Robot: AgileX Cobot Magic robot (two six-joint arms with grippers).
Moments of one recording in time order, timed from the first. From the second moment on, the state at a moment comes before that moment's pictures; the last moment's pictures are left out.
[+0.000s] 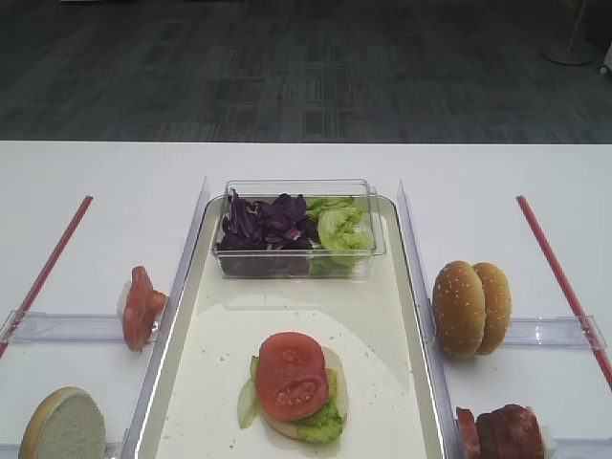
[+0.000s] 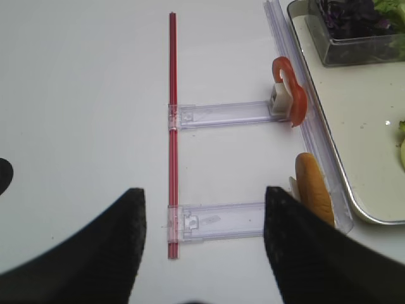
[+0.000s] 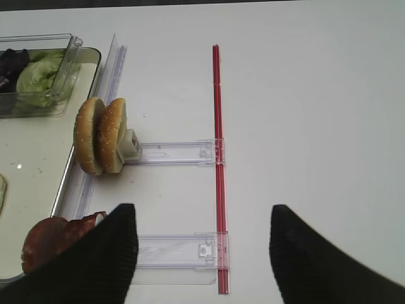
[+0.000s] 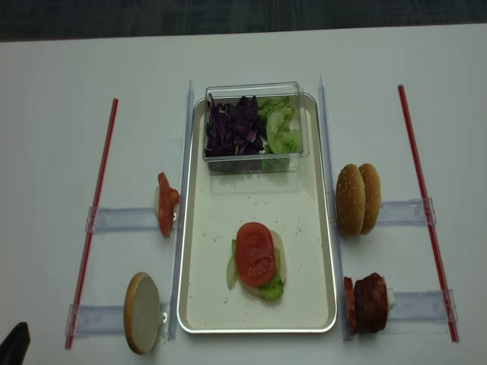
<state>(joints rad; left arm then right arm) -0.01 -0.01 -0.49 0.02 1.18 -0.03 -0.03 -0.02 -0.48 0.09 1.13 -0.01</state>
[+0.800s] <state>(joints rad) -0.01 -0.01 -0.49 0.02 1.18 -0.03 -0.03 -0.02 -0.48 0.09 1.13 -0.01</state>
